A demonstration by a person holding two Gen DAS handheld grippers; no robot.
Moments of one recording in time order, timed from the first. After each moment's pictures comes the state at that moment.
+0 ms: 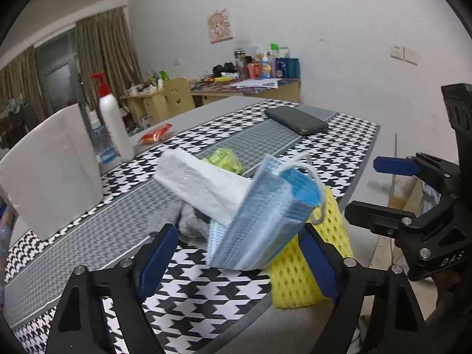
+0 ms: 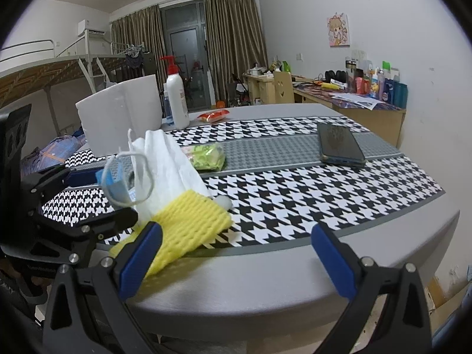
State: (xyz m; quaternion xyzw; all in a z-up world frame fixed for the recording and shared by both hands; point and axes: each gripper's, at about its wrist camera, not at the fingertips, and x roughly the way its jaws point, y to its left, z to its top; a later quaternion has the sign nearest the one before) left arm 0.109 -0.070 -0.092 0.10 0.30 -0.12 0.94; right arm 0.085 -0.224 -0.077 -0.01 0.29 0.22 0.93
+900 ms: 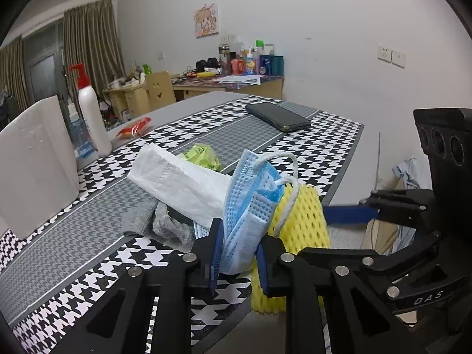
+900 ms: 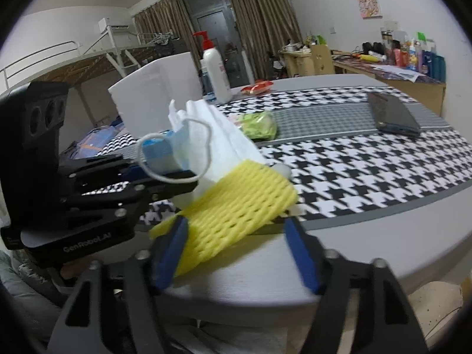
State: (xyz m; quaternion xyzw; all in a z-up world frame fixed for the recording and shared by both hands) left arm 0.116 -0.071 -0.096 0.08 0.31 -0.17 0.93; right arm 0.082 -0.202 -0.095 0.03 0.34 0.33 0.88
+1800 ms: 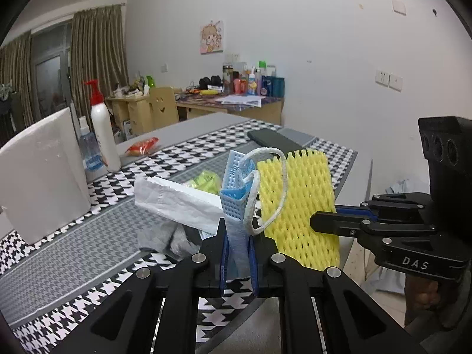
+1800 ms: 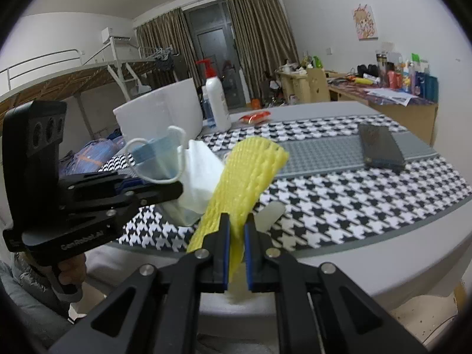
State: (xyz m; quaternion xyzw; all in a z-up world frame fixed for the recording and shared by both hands) left arm 0.100 -0.057 -0.061 0.04 0.28 -0.17 0.94; right arm 0.075 -0.207 -0.060 0.02 0.29 0.31 0.91
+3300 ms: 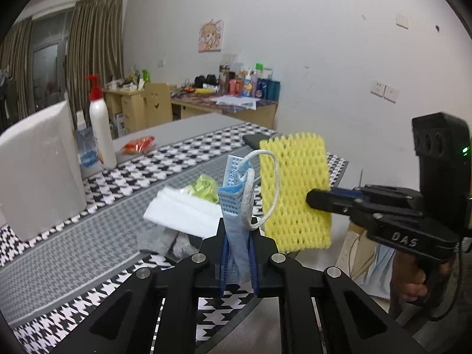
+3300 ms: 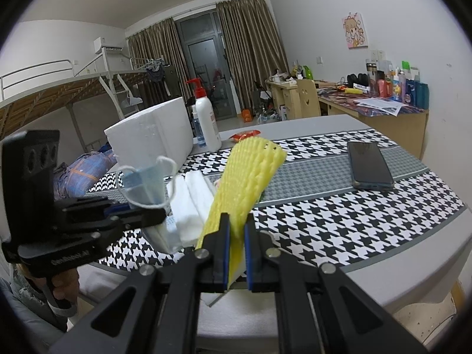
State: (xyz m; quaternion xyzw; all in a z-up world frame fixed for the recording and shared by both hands) left arm 0.100 -0.042 -0.047 0.01 0.28 -0.20 0.94; right arm 0.084 -0.210 -0.040 0.03 0.27 0.29 0.92
